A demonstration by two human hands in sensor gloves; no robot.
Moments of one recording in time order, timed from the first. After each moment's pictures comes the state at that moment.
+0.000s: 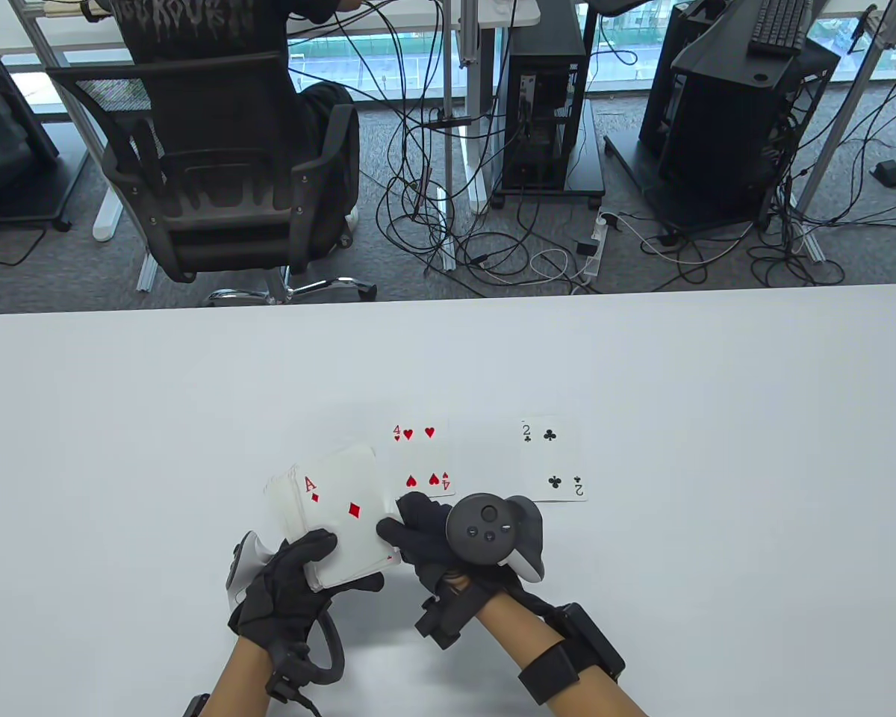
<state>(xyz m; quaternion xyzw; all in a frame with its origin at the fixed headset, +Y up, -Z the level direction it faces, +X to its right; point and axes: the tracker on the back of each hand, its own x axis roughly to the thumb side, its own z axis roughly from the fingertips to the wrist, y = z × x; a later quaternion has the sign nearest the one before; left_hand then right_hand) -0.217 -0.785 -0.275 -0.23 -0.16 0.88 0.39 0.000 -0.701 -0.299 0.24 -0.04 0.86 0.44</state>
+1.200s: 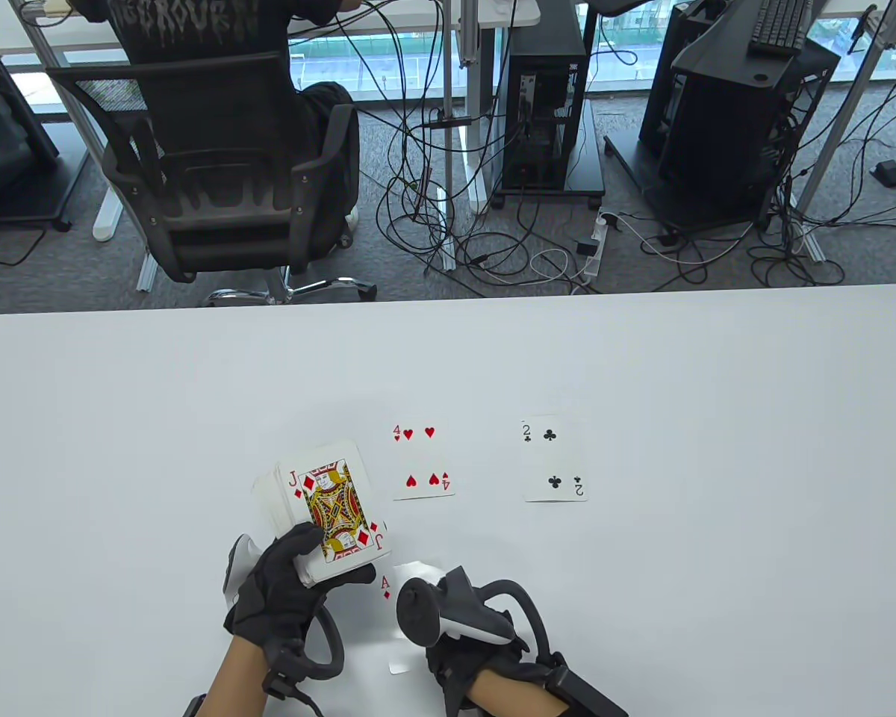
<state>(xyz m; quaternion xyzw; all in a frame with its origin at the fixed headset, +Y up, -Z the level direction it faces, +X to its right) -0.220 -0.782 -0.275 -0.20 -0.15 0.90 0.36 -0.022 -0.775 -0.235 0.20 0.24 0.95 0.02</state>
